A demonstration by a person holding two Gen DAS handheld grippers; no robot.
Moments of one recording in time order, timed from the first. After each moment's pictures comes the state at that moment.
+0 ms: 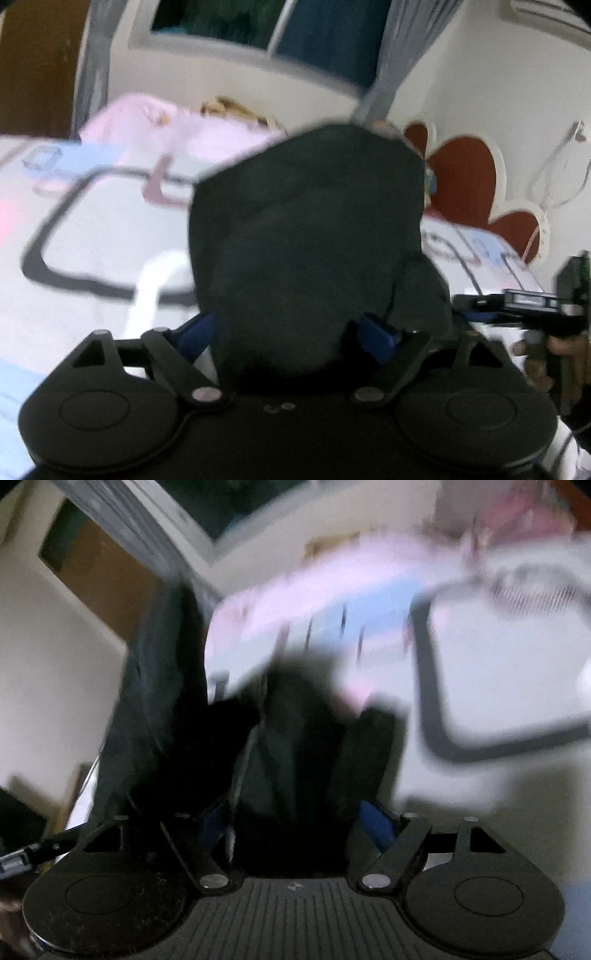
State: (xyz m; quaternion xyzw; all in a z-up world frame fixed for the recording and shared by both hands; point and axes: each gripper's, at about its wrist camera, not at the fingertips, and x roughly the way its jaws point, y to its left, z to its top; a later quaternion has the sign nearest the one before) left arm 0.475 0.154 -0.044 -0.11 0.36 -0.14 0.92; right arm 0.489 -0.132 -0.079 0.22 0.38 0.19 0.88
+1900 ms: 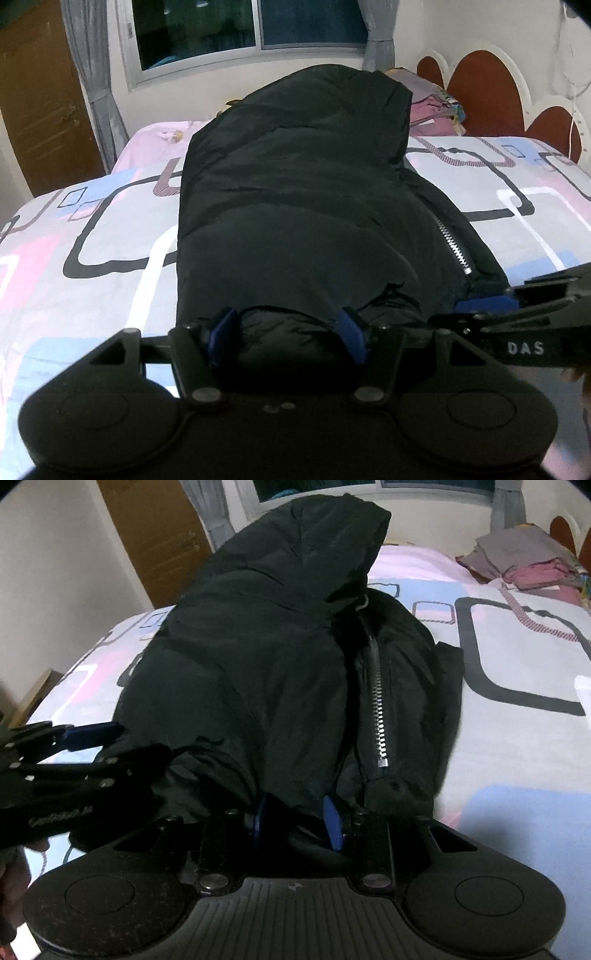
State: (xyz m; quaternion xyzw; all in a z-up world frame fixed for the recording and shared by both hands) left arm 0.396 0.040 -0.067 0.07 0.38 -0.07 0.92; right arm 0.366 -0.024 -0.130 0.08 0.43 0.20 0.88
